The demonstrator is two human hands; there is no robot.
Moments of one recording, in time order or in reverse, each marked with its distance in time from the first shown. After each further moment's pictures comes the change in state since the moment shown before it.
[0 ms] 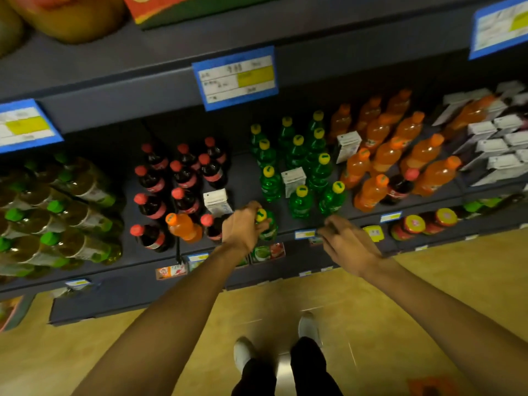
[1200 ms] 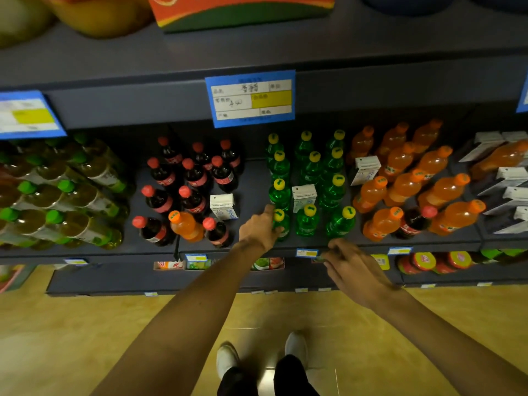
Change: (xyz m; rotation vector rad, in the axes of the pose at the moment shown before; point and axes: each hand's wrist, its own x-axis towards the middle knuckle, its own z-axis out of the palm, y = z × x) left_hand 0.035 0.023 0.024 -0.014 -0.117 -0.137; right_hand 0.007 0.021 -0.001 -0.017 0.154 -0.196
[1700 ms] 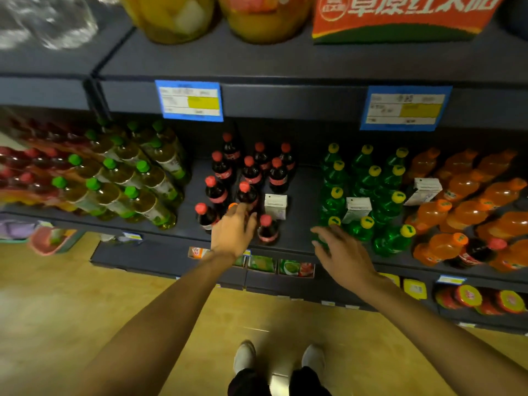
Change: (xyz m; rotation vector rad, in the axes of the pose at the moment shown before) left_hand -0.074 -0.138 -0.074 -0.058 0.456 -0.067; right_hand 0.093 -0.110 -0.003 0.302 -0.069 0.101
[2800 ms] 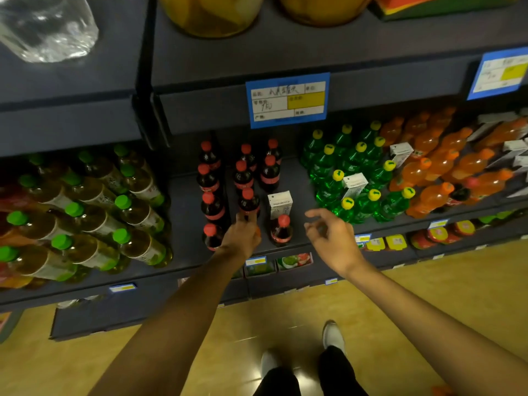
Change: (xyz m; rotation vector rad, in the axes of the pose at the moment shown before) left_hand 0.060 -0.078 0.004 0.136 -0.524 0.258; right_hand 0.041 -0.125 0.044 0.409 0.268 0.542
